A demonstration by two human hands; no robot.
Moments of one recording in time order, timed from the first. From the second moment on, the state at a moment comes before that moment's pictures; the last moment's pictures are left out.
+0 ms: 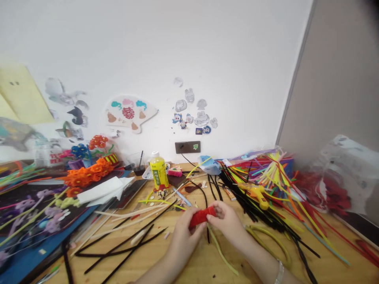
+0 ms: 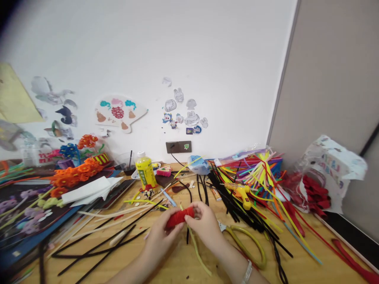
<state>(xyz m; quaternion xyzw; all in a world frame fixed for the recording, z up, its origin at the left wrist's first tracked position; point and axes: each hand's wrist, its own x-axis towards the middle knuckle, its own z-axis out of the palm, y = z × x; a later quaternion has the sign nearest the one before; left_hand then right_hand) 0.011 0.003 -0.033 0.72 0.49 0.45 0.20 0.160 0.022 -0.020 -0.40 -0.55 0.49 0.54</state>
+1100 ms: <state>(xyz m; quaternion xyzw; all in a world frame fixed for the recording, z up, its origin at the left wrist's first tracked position) 0.003 0.001 -0.022 0.80 0.43 0.39 0.17 0.154 0.007 -0.017 -0.39 -0.60 0.48 0.51</state>
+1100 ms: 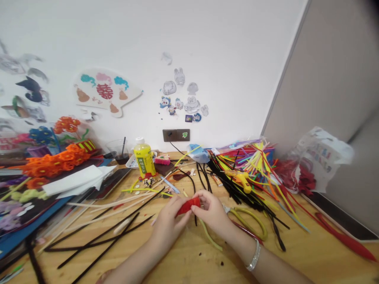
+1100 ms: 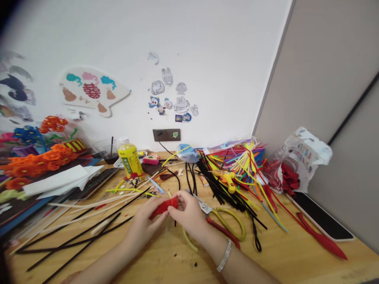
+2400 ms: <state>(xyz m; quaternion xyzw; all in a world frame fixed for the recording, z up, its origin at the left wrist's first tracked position) 0.006 -0.008 -0.021 0.81 0.43 0.37 0.11 0.154 0.003 -0.020 -0.42 -0.64 0.43 0.48</state>
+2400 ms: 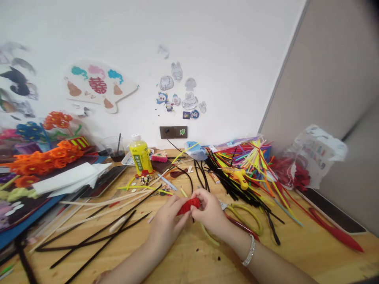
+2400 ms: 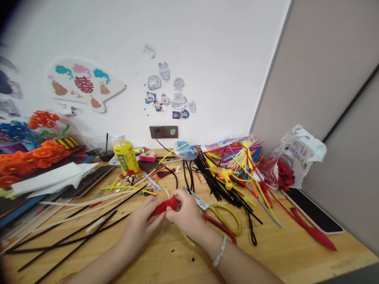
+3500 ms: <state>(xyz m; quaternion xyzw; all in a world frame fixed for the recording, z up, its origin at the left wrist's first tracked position) 0.001 0.003 -0.015 0.79 0.45 0.38 0.20 0.169 0.011 -0.012 -0.32 -0.64 0.54 0.45</state>
